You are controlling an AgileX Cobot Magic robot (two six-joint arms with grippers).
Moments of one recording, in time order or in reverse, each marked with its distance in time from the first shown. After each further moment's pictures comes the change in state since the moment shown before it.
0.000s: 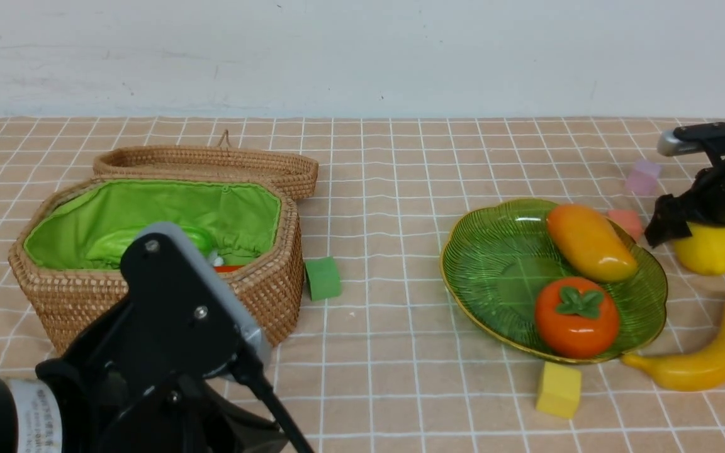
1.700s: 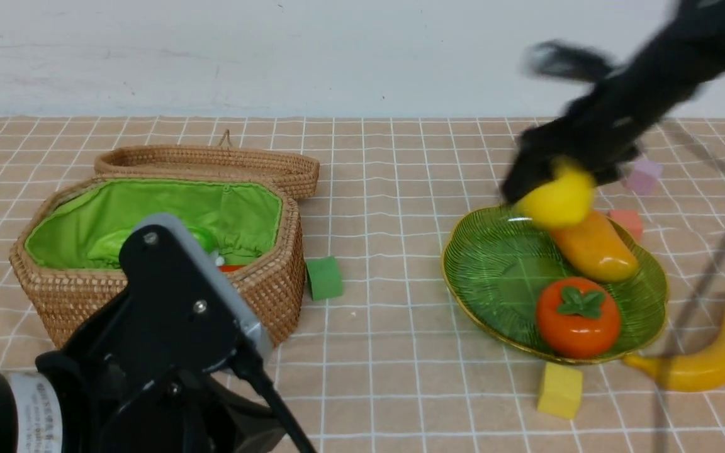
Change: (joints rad) right arm 0.414 -0.256 0.012 0.098 0.369 0.314; left arm 0.000 0.000 0.000 0.025 -0.023 0.004
